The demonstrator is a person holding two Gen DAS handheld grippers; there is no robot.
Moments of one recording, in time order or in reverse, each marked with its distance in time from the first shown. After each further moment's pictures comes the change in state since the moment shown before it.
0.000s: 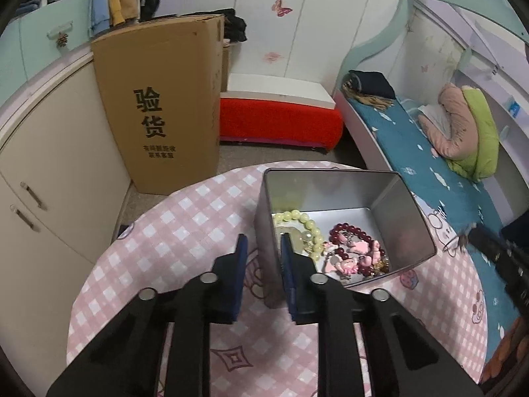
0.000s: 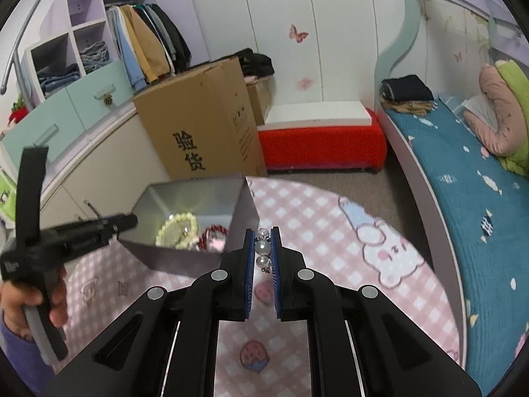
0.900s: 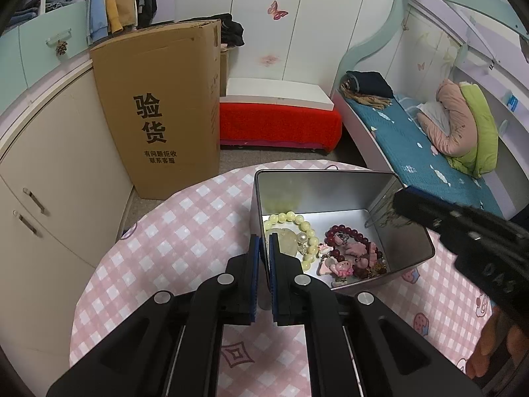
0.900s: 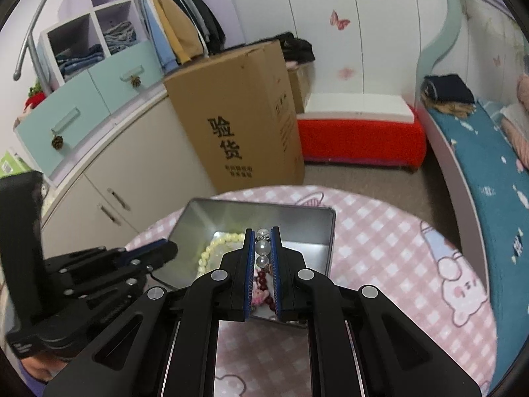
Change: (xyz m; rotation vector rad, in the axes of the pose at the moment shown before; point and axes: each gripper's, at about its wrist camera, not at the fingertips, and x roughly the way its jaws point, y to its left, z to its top) left arm -0.005 -0.001 -0.006 0.018 -0.016 0.016; right arm 0.065 0.060 0.021 -0.047 0.103 0.119
